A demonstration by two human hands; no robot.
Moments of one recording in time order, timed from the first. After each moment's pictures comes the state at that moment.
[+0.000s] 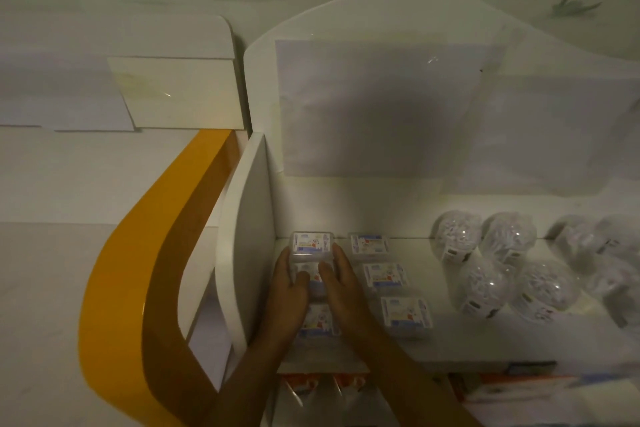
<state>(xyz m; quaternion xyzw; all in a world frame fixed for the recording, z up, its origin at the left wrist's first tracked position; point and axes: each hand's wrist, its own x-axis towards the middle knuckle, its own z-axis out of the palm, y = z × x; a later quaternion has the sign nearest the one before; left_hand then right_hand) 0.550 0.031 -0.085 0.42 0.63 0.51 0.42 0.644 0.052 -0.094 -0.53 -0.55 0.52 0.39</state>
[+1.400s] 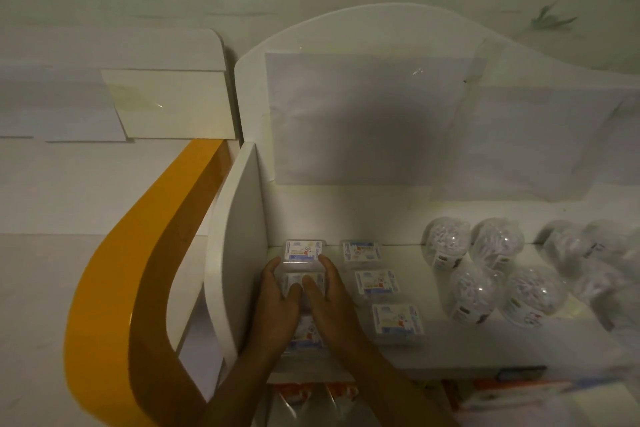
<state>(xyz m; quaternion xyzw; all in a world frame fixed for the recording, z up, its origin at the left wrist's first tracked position) 0.550 0.026 -0.084 0.43 0.61 0.55 0.38 0.639 0.049 -0.107 -0.51 -0.57 0.48 0.43</state>
